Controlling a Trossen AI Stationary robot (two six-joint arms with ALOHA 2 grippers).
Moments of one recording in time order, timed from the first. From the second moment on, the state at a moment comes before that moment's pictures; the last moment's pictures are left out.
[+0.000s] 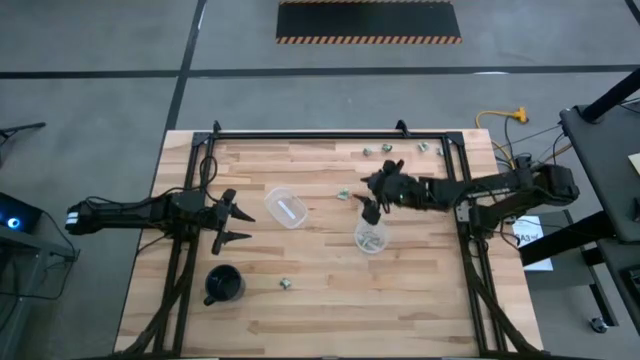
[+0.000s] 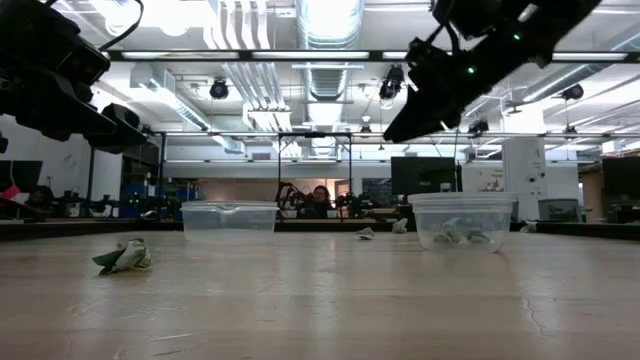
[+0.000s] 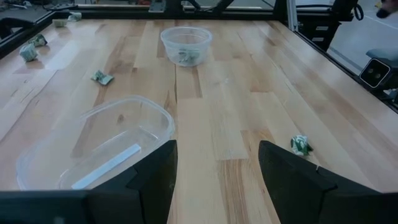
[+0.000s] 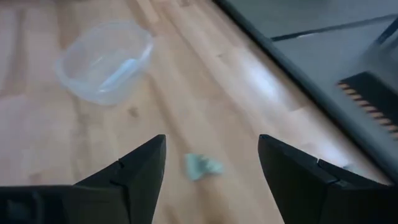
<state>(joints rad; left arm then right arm) 0.04 0.21 0.11 -0.29 0.15 0.01 -0.11 1.31 0.69 0.04 0.34 0.11</state>
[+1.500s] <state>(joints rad) 0.04 0.21 0.11 -0.29 0.15 0.01 -0.32 1.77 0.93 -0.01 -0.09 0.03</state>
